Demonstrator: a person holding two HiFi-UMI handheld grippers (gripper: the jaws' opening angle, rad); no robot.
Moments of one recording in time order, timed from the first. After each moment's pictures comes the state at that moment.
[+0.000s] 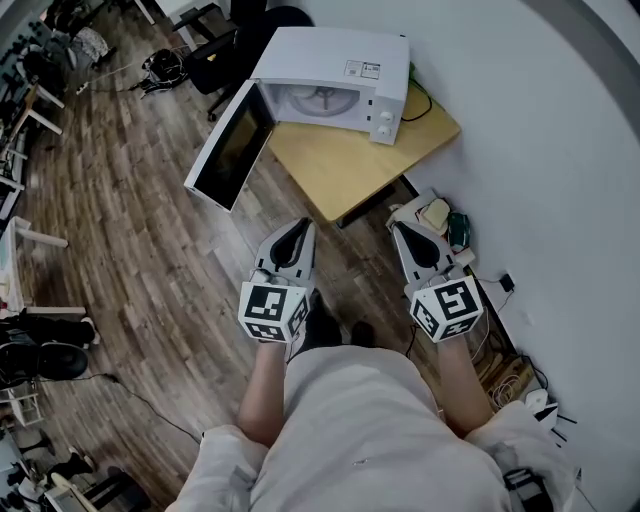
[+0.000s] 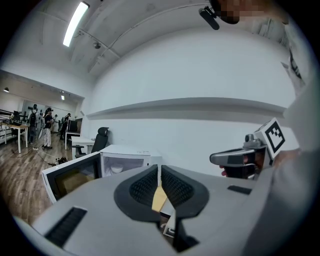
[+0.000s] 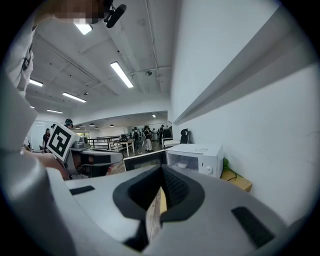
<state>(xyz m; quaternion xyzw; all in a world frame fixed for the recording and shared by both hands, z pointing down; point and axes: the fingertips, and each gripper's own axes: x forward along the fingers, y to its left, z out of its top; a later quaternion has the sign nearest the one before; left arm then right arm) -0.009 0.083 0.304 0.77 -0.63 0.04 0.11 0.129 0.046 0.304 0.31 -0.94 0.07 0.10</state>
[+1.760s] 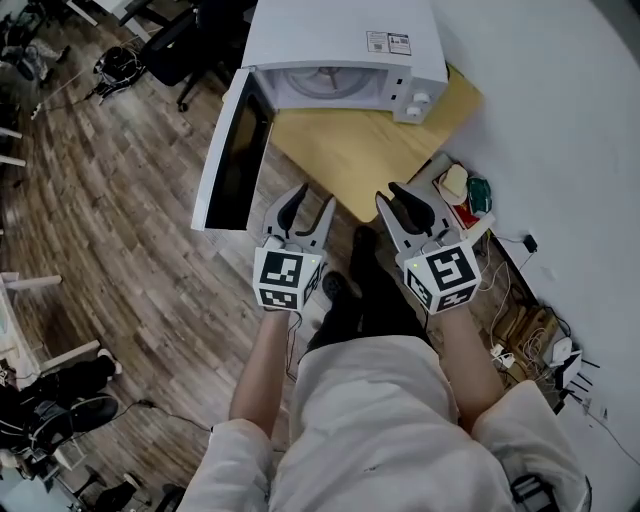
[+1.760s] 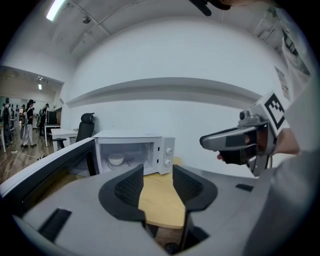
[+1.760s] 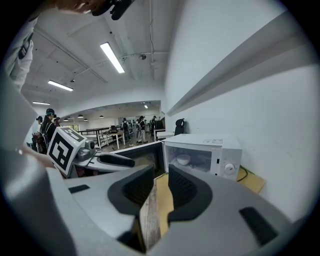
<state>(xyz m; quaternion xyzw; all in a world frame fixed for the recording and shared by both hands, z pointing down) -0.133 -0.047 0.403 0.83 -0.53 0.11 0.13 -0.038 -0.057 0.369 0.36 -0.92 0.09 0.16</state>
